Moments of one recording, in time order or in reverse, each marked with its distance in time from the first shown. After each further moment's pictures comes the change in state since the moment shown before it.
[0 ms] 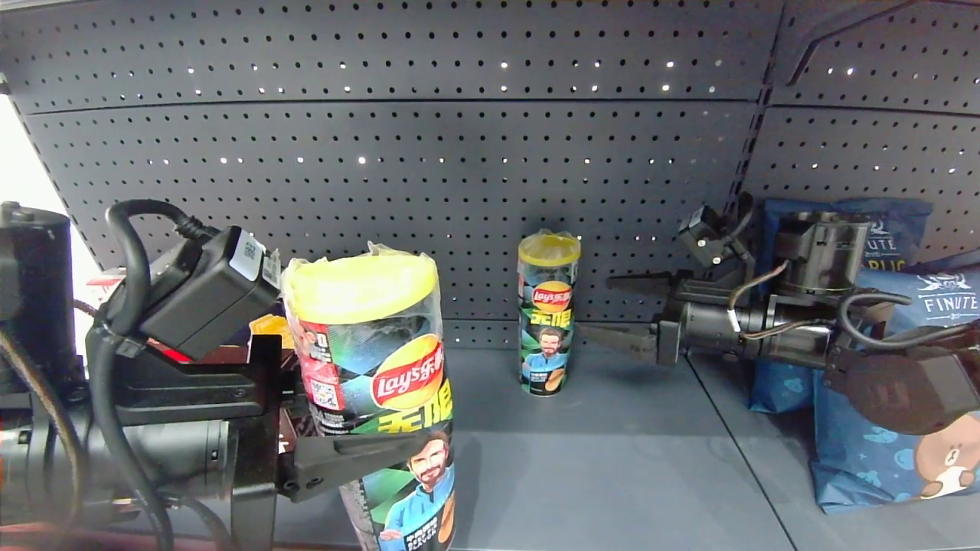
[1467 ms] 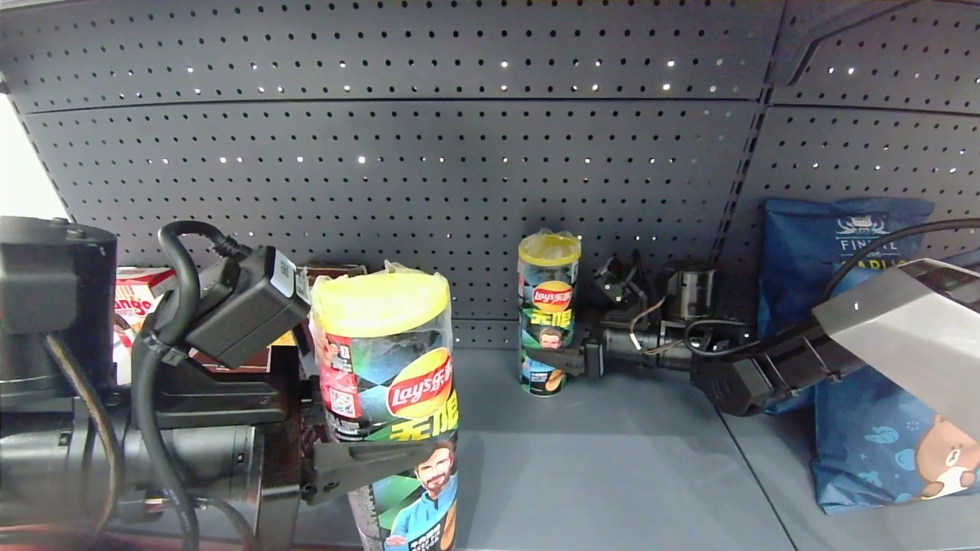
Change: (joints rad) left arm 0.003 0.033 0.011 0.000 0.003 0.000; right arm 0.011 0.399 -0.273 -0.074 0.081 0.019
